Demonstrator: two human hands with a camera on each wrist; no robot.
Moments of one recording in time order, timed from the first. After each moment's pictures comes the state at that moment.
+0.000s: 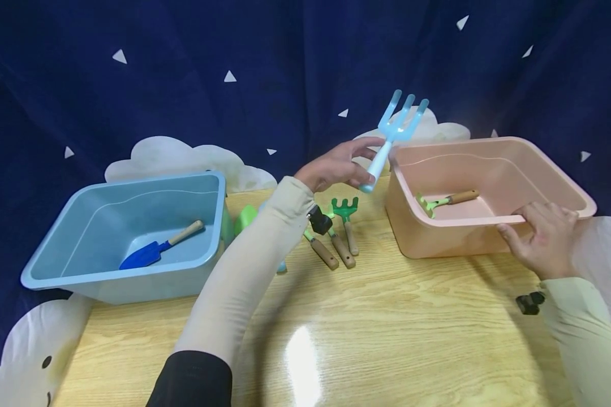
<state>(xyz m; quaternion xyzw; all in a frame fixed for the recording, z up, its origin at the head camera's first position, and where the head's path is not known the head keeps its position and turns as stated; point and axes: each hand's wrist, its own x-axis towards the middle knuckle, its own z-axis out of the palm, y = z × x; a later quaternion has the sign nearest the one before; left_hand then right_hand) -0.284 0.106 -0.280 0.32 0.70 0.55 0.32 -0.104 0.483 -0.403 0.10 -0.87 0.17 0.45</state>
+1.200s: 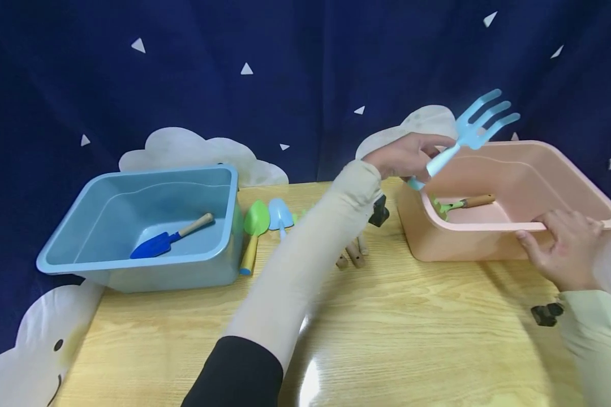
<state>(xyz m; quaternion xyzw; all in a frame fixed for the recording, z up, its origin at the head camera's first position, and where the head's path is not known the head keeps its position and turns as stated) -0.265 0.189 -0.250 0.34 0.74 0.47 0.33 -0.095 0.496 -0.397 0.08 -0.90 0.14 0.40</state>
